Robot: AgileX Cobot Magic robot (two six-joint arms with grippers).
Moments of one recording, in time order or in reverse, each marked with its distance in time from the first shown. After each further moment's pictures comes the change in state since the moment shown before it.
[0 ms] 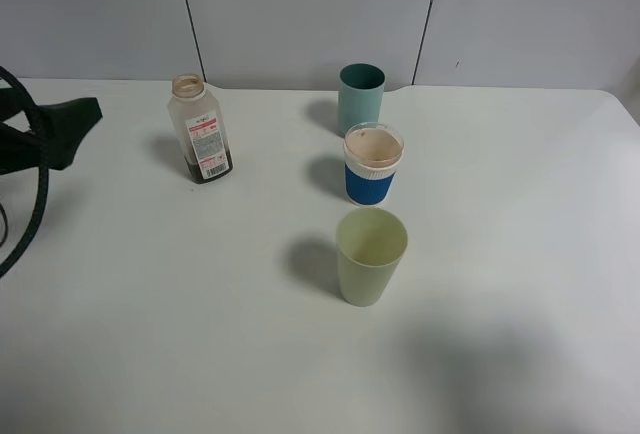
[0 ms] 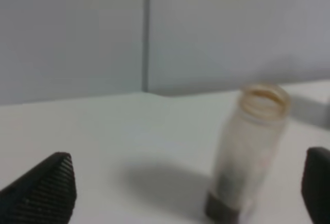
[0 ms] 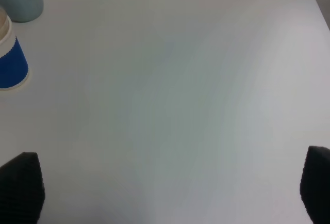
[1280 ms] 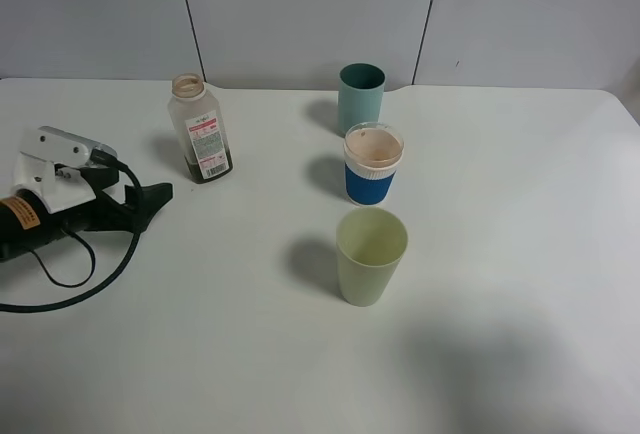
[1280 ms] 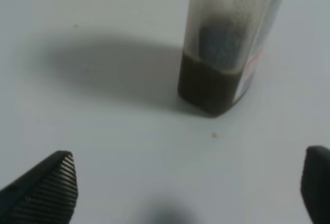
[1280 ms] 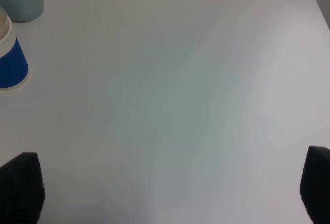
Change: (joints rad) left arm 0.000 0.759 -0.104 -0.055 -0.410 0.332; right arm 0.000 0.000 0.000 0.000 0.000 0.000
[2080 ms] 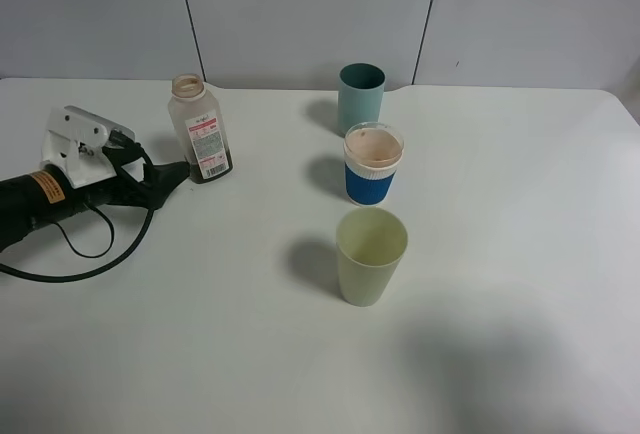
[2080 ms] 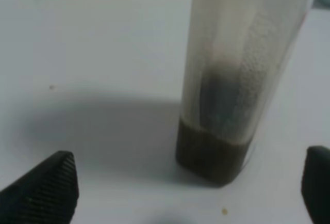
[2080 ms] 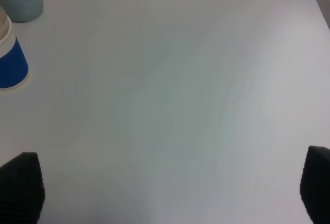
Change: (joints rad) left arm 0.000 0.083 -0.166 0.097 -0.006 -0.039; right arm 0.000 0.000 0.000 0.000 0.000 0.000
